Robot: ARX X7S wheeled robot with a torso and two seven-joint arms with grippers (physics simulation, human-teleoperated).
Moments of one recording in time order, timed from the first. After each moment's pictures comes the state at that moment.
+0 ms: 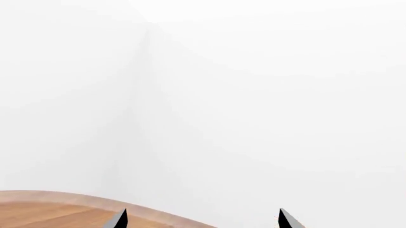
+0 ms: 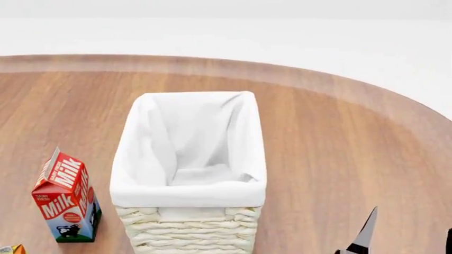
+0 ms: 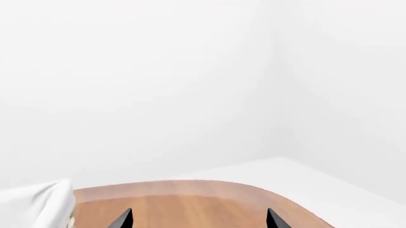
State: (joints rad) left arm 0.22 -0.28 0.02 0.32 -0.16 0.44 -0.55; right arm -0.08 0.35 -0.02 -0.33 0.33 -0.04 0.42
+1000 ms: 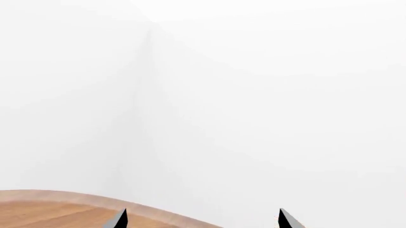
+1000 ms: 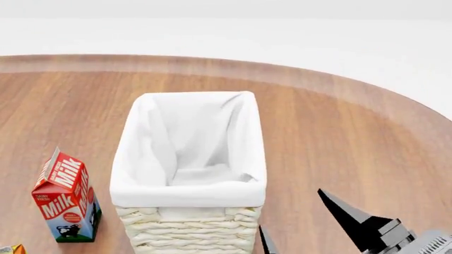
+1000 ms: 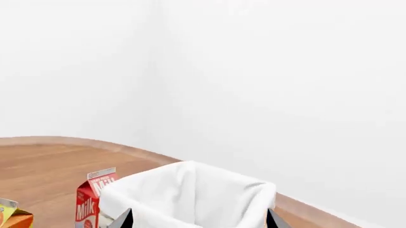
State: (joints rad) left arm 0.21 -0.29 0.03 0.31 -0.16 0.43 -0.57; right arm 0.07 0.60 -0.18 -0.17 0.60 -0.20 -0.35
